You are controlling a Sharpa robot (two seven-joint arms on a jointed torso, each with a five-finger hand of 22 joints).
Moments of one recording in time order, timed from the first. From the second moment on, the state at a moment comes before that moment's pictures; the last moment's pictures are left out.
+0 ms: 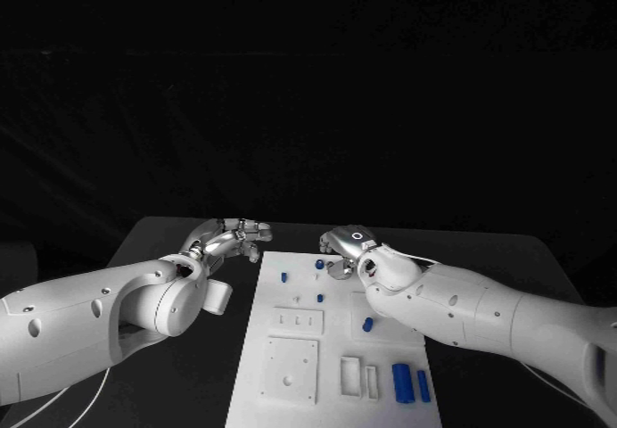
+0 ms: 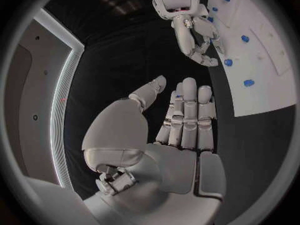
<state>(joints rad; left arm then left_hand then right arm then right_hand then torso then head) 1.41 -0.82 -0.20 1.50 -0.04 -0.41 0.32 1.12 -0.09 0.51 -0.27 0.10 0.80 0.18 0.33 0.47 1.17 0.11 0.07 0.16 1.11 0.00 0.86 0.67 0.05 0.88 -0.10 0.79 1.31 1.27 -0.39 -0.13 0.97 -1.70 -0.51 -0.16 1.16 -0.25 0.83 -0.24 0.05 0.90 0.16 0.31 0.47 1.13 0.11 0.08 0.22 1.31 -0.01 1.22 0.66 0.14 1.31 -0.06 0.96 1.31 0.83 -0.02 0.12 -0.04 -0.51</state>
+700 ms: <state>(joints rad) 1.42 -0.81 -0.20 1.46 -0.05 -0.40 0.32 1.12 -0.09 0.51 -0.27 0.10 0.80 0.18 0.33 0.48 1.19 0.10 0.08 0.17 1.11 0.00 0.86 0.67 0.05 0.89 -0.10 0.80 1.31 1.31 -0.65 -0.07 1.14 -1.51 -0.45 -0.11 1.11 -0.27 0.65 -0.24 0.15 0.88 0.12 0.29 0.48 1.34 0.01 0.70 0.84 1.31 -0.10 1.28 0.68 0.16 1.32 -0.09 0.97 1.31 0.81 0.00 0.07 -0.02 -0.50</state>
